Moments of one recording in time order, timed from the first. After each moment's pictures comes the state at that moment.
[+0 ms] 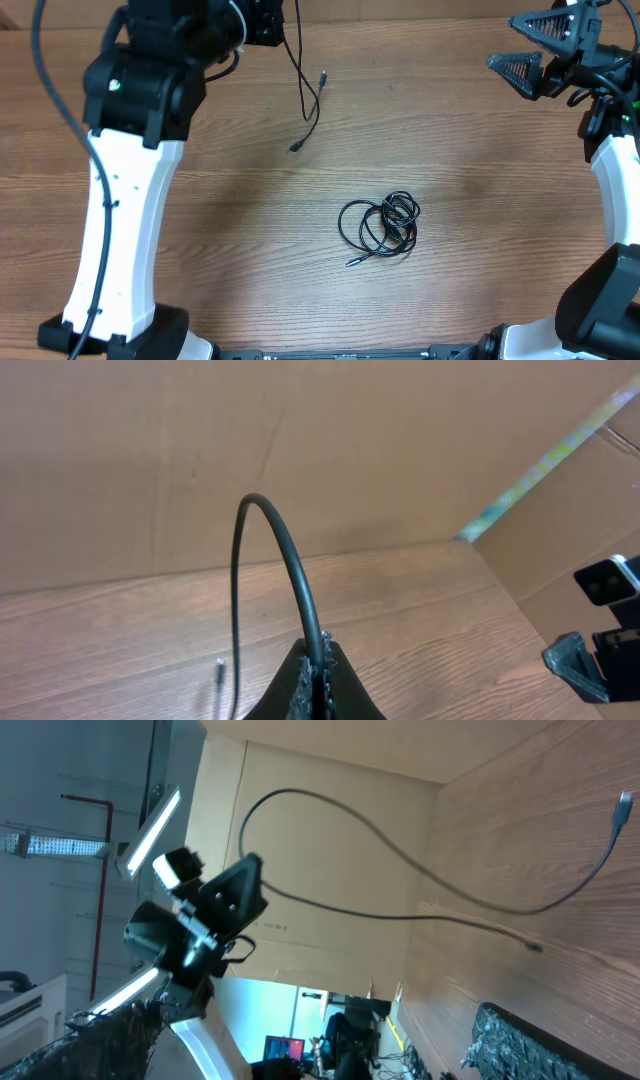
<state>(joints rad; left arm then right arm) -0.27 1.70 2.18 -0.85 0.27 -0.32 -0.33 1.67 1.32 0.80 -1.55 1.81</state>
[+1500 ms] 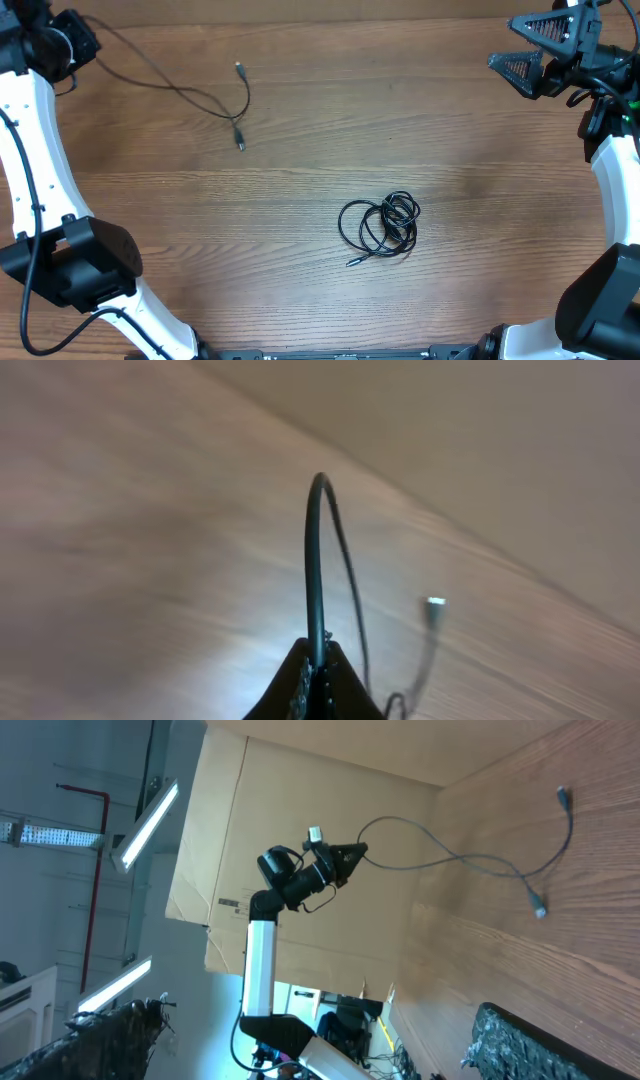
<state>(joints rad) 0.38 2.02 2.18 -0.98 0.18 -0.27 -0.33 1.67 1.32 0.80 -1.56 1.77</state>
